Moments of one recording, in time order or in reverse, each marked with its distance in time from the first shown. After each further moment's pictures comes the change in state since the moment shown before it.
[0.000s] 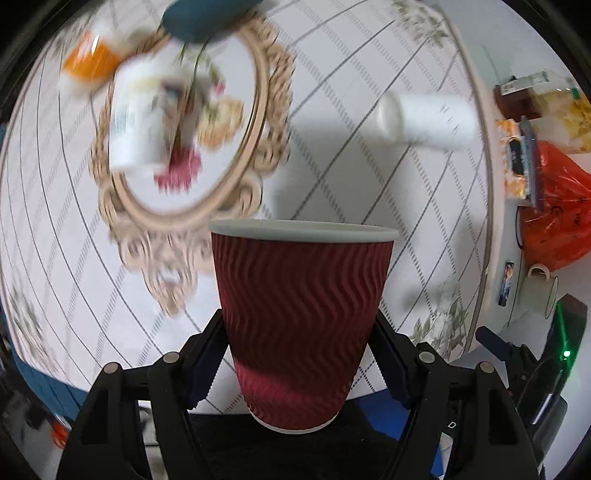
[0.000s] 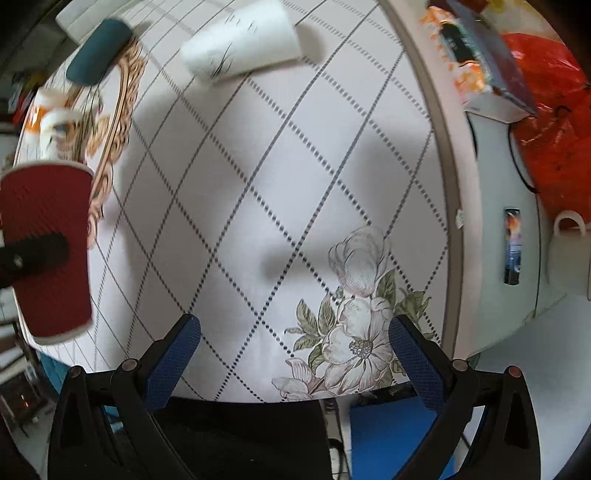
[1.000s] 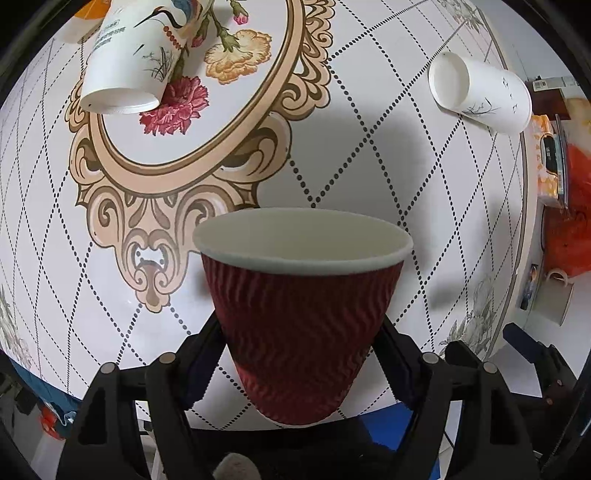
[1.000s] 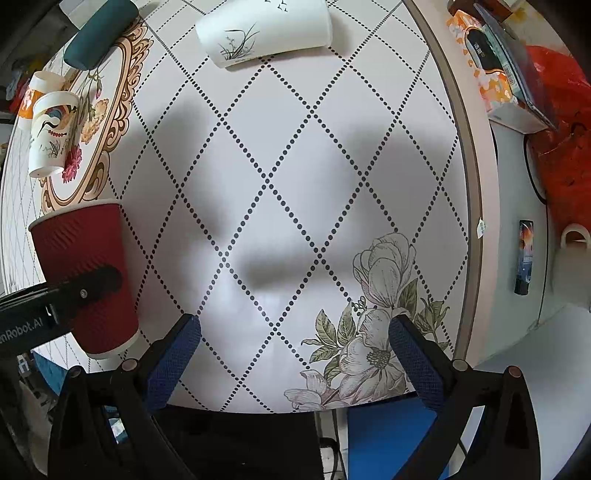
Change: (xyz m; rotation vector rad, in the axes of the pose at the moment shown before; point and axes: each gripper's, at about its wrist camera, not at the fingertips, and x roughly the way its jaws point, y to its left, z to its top) left arm 0.062 0.014 -0.006 -0.031 0.042 -0.012; right arm 0.024 0.031 0.019 -0.010 0.016 -0.037
